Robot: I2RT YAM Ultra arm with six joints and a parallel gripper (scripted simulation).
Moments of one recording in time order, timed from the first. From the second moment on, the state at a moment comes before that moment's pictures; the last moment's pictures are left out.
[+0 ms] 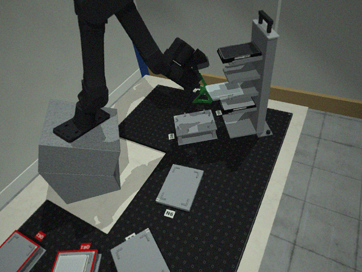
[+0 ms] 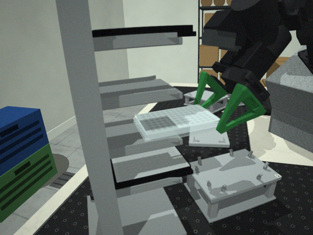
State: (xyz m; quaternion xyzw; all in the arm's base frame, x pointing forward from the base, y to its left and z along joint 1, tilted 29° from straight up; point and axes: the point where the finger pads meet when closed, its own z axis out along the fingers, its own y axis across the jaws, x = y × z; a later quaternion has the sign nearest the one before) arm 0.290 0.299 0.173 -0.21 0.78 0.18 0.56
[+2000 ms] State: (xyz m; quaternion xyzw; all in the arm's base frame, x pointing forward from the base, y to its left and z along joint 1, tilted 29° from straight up) arm 0.308 0.311 0.181 -0.21 0.77 0.19 0.57
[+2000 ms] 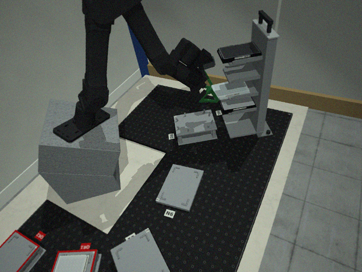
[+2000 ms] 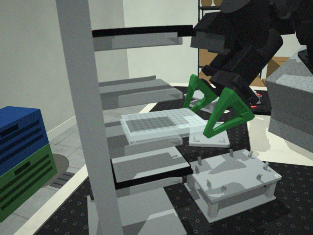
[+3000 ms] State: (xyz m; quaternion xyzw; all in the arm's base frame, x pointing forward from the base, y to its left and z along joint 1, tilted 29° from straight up) arm 0.308 0.311 0.181 -0.21 0.77 0.19 0.57
